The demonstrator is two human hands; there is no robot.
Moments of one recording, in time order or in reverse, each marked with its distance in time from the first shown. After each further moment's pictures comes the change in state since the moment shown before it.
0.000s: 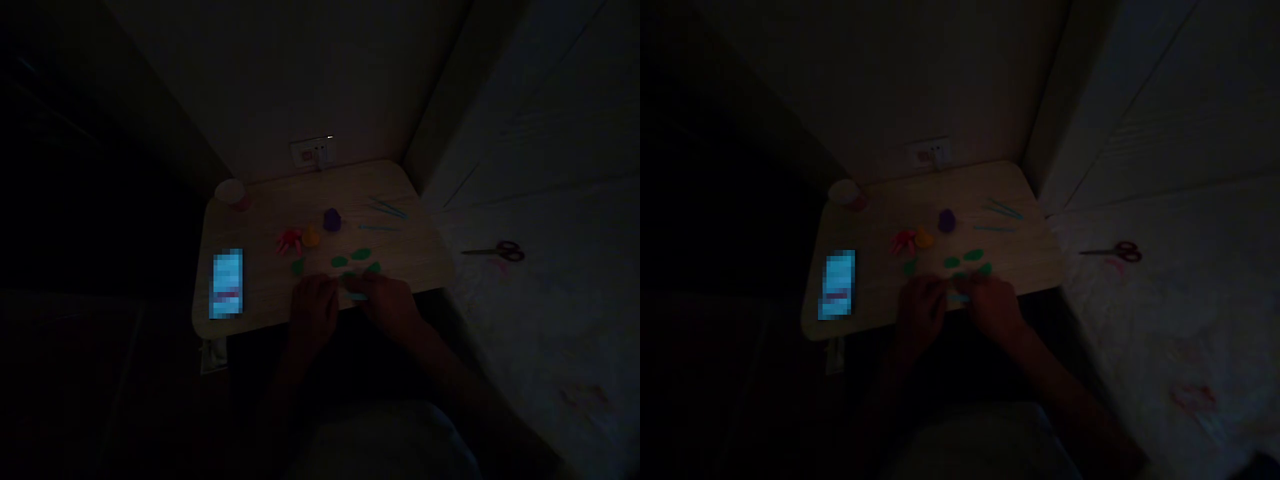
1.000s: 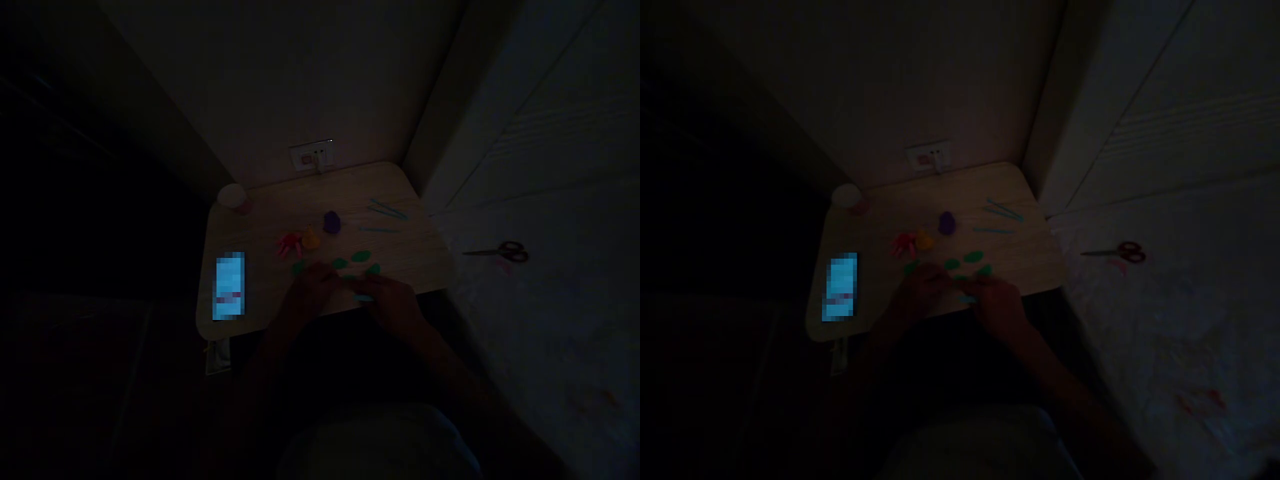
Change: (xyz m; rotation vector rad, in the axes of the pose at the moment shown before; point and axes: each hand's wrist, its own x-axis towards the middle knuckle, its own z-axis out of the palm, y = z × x) left_hand 0.049 -0.034 0.001 -0.092 -0.145 0.342; right_hand -0.005 0.021 0.005 0.049 0.013 0.013
